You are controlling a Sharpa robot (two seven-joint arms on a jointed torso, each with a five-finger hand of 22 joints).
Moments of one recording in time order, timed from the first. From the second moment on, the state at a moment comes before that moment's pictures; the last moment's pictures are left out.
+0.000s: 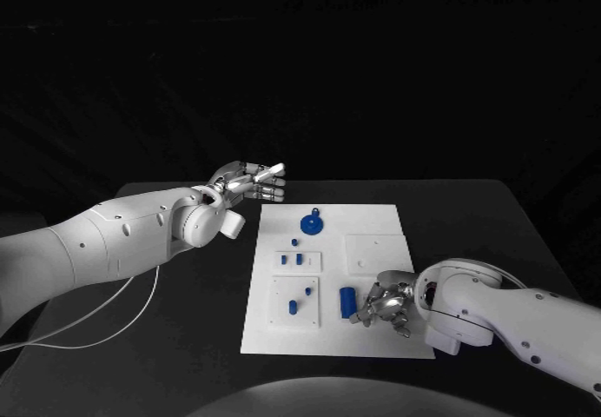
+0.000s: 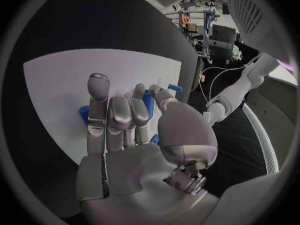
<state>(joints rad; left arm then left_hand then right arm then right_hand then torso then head) 1.16 -0.69 -0.12 1.12 -0.13 -0.08 0.33 1.22 -0.04 -0.11 0.15 0.05 0.87 0.17 0.06 0.06 1.06 0.15 0.06 0.06 1.14 0.14 0.07 0.07 0.08 1.07 0.11 0.11 0.08 0.83 -0.84 0.14 1.71 -1.08 0.12 -0.66 1.02 -0.09 0.20 0.00 0.32 1.22 -0.03 0.07 1.24 1.42 -0.09 1.10 1.28 1.46 -0.12 1.09 1.17 0.07 1.47 -0.14 0.59 1.09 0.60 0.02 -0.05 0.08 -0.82</state>
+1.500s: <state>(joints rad) 1.16 -0.71 -0.12 1.13 -0.14 -0.08 0.33 1.21 -0.04 -0.12 0.14 0.05 0.88 0.16 0.06 0.06 1.06 0.15 0.06 0.06 1.14 0.14 0.07 0.07 0.08 1.07 0.11 0.11 0.08 0.81 -0.98 0.22 1.72 -1.29 0.20 -0.69 1.07 -0.03 0.01 0.01 0.24 1.17 0.00 0.07 0.97 1.40 -0.07 1.07 1.26 1.46 -0.11 1.08 1.16 0.07 1.47 -0.13 0.58 1.10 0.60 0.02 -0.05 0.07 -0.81</state>
